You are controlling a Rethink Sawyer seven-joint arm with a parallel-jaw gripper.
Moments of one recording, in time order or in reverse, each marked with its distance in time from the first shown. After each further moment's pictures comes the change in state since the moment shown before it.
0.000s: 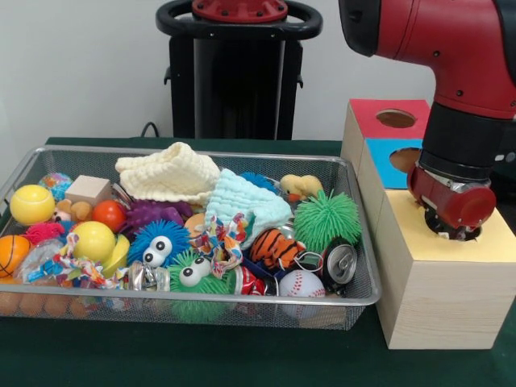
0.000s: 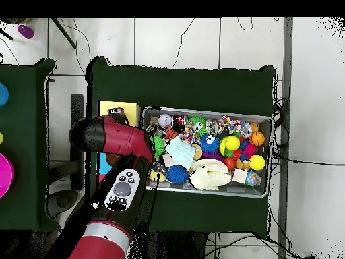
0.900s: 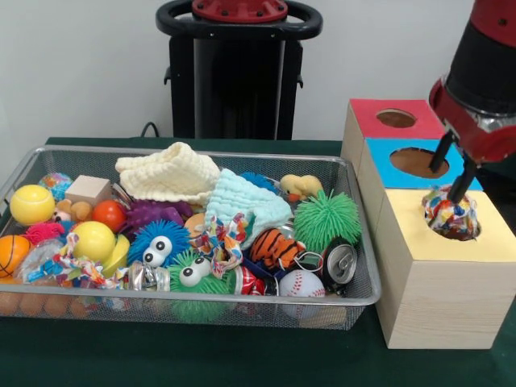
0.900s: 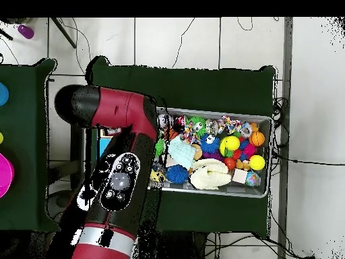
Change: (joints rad) arm -0.048 -0.030 -0.088 -0.277 -0.066 0.714 0.000
